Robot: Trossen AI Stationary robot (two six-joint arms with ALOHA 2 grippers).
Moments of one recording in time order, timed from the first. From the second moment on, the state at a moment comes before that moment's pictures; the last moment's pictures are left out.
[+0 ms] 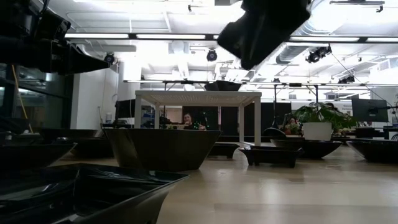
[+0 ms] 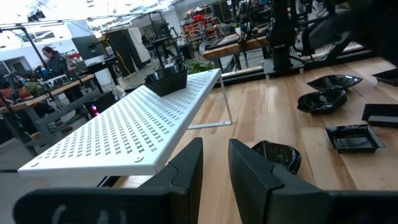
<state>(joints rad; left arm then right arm) 0.16 0.04 0.02 0.00 -0.14 0.29 0.27 1.79 1.36 -0.65 -0.15 -0.03</state>
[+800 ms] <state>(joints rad) 0.16 0.04 0.02 0.00 -0.14 0.29 0.27 1.89 1.48 -0.65 0.07 -0.33</state>
